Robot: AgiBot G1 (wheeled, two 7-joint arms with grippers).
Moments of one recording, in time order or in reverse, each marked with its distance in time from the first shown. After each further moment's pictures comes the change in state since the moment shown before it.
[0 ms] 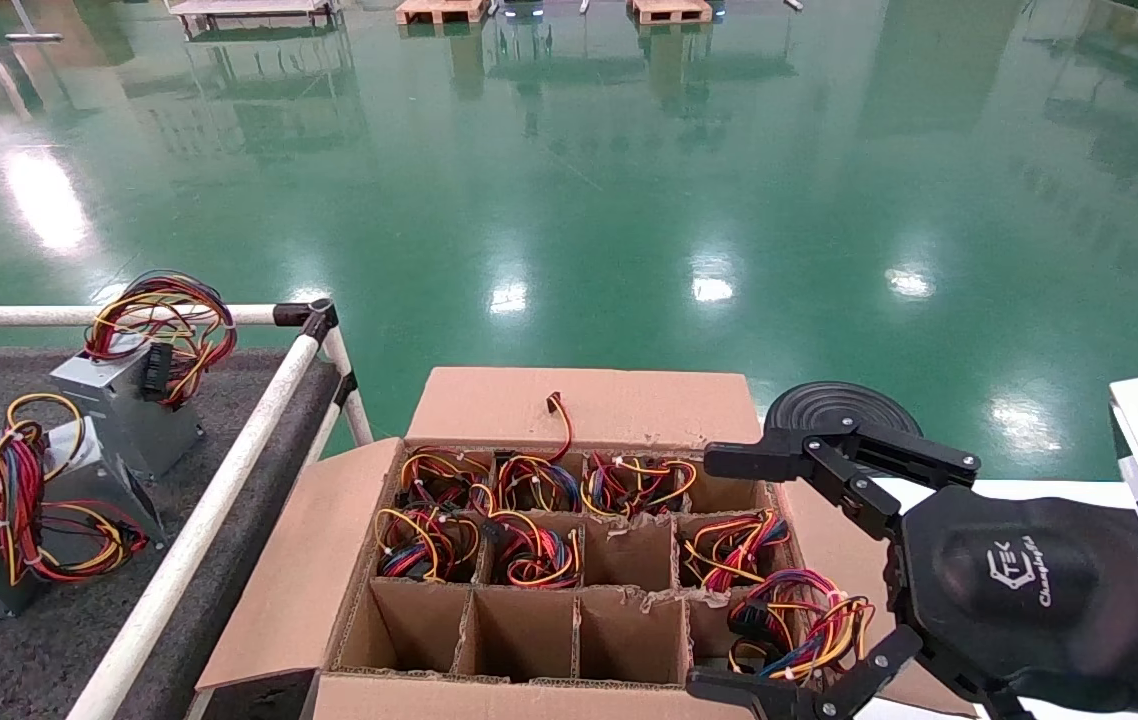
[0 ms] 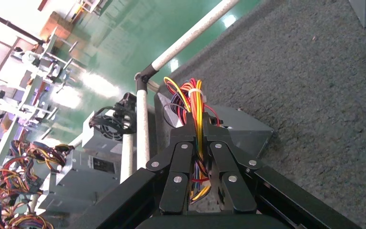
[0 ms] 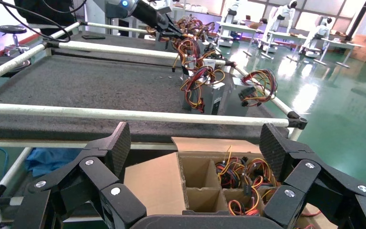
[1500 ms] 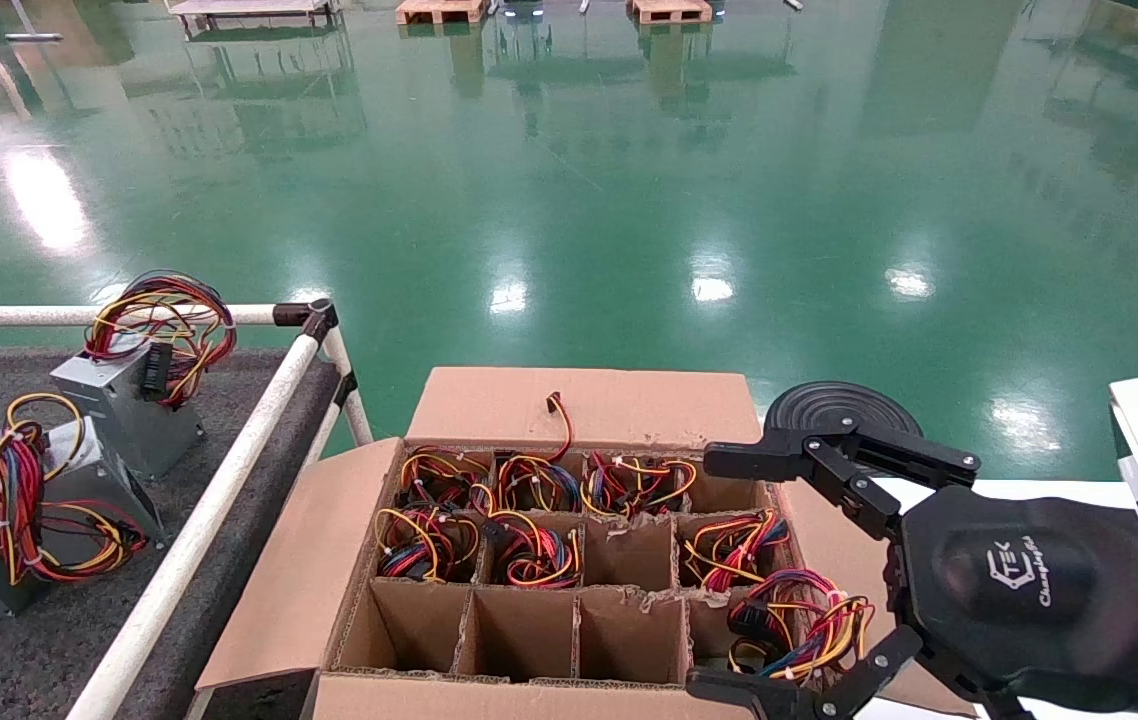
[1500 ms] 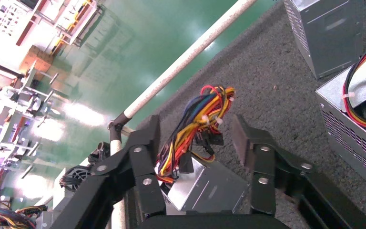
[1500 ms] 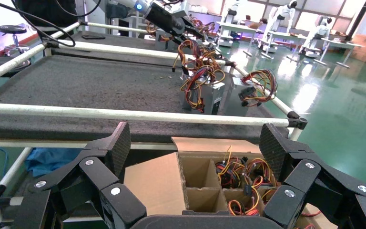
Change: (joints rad) left arm 0.055 0.086 -0.017 -0.060 -0.022 0.018 -0.031; right arm 0.000 0.000 0.000 0.000 0.000 0.000 0.000
